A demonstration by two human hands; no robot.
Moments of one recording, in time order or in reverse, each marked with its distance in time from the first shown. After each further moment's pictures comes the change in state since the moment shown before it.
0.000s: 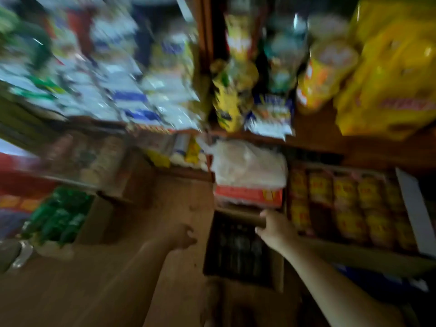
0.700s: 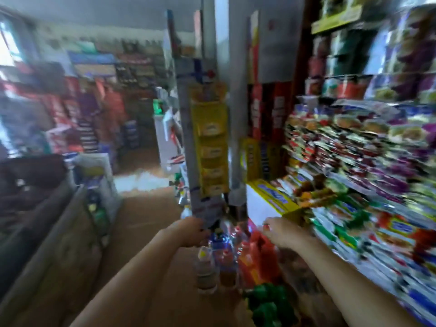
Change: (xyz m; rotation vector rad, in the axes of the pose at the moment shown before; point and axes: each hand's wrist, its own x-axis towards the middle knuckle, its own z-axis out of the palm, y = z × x) left_hand -0.486 -0.450 -0.248 -0.092 0.948 -0.351; right_hand -0.274 -0.686 -0.004 -0.522 0.053 -1.246
